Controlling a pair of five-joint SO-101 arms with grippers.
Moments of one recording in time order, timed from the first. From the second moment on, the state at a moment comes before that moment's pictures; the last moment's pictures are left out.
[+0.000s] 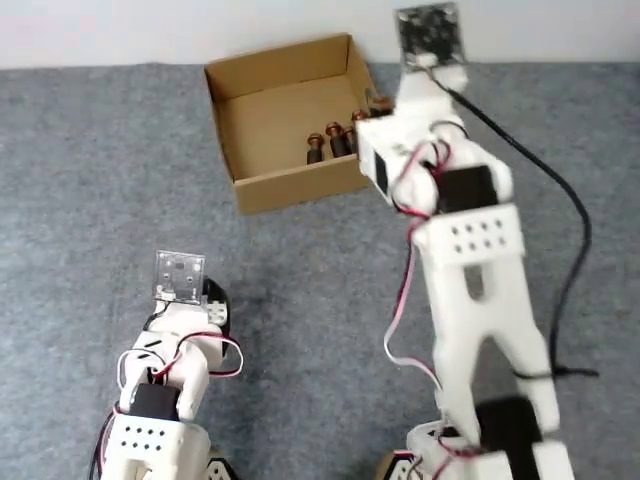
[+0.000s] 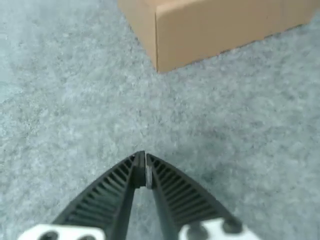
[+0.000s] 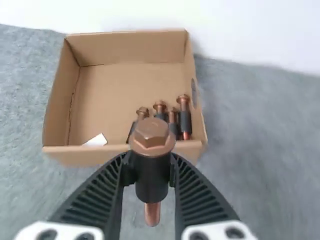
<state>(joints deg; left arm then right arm) 2.1 -78.2 97.2 30.7 7.3 -15.4 -9.2 -6.2 58.7 0.0</state>
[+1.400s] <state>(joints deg) 1.1 -78.2 97.2 35.0 17.0 -21.4 63.8 -74.8 65.1 4.6</state>
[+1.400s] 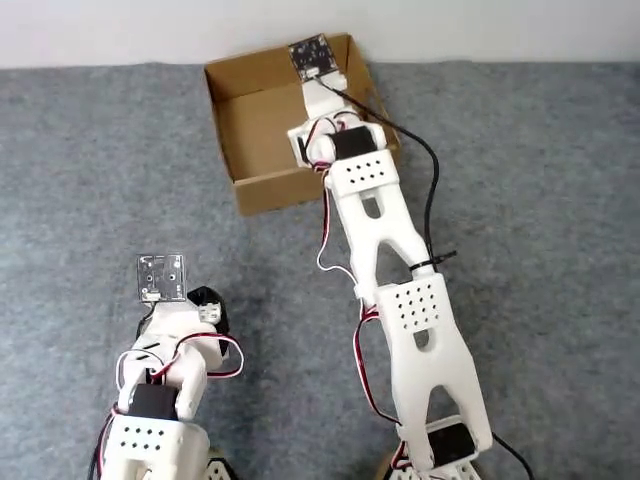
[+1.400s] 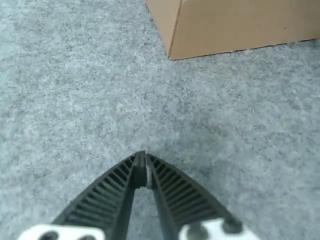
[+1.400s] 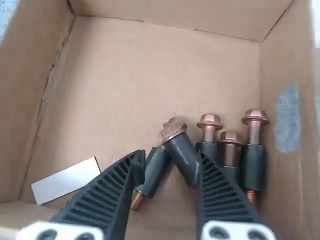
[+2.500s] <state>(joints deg) 1.1 -78.2 97.2 35.0 17.0 -20.5 45.3 -94.1 100.5 -3.5</state>
